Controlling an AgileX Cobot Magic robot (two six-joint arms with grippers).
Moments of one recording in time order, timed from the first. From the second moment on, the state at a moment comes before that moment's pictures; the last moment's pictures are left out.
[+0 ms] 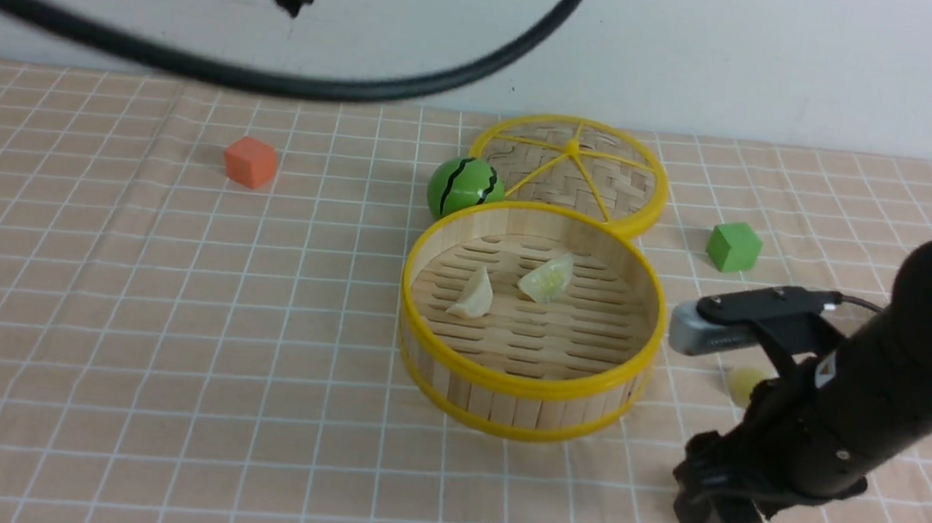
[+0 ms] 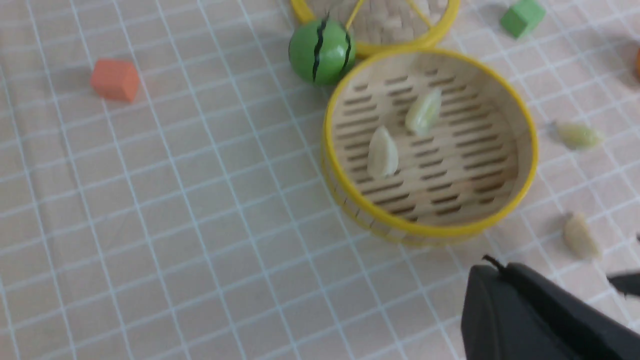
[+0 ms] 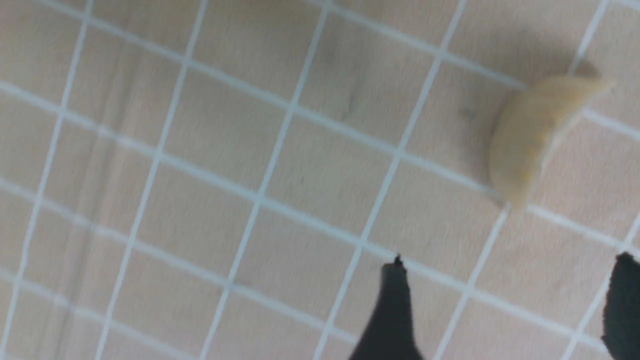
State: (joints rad) right arm 0.36 1.62 -1.04 0.20 0.78 -0.05; left arm -0.55 1.42 -1.79 0.09 1.25 -0.23
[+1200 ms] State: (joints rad) right arm 0.53 2.10 -1.78 0.15 0.91 -0.02; left arm -0.55 0.88 -1.26 0.21 1.22 -0.29
